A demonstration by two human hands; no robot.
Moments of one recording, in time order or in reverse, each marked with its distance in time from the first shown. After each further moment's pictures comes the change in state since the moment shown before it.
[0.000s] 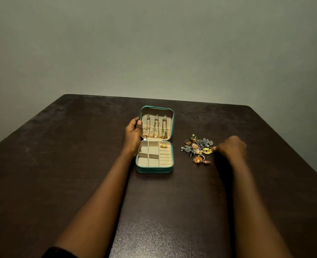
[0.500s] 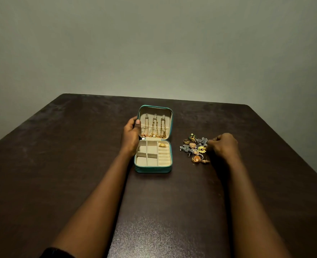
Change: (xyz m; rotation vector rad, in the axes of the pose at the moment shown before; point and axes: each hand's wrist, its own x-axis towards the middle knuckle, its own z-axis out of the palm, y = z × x) left_hand 0.002 -0.003 -0.001 0.015 0.001 -0.014; right_hand -0.005 -0.007 0.003 0.113 -0.085 -0.148
